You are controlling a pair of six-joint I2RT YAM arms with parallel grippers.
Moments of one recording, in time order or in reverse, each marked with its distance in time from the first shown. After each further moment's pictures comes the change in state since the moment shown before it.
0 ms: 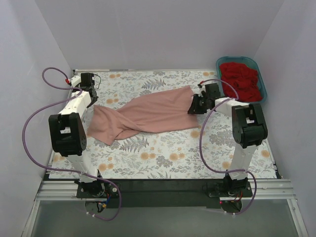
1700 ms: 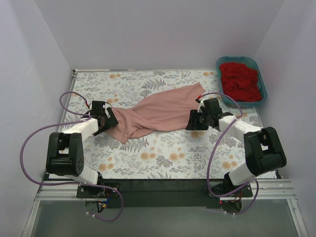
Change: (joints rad) left arm -0.121 -0.285 -0.588 0.229 0.331 0.136; right arm 0.082 -0.407 -0.366 -0.051 0.068 -0.009
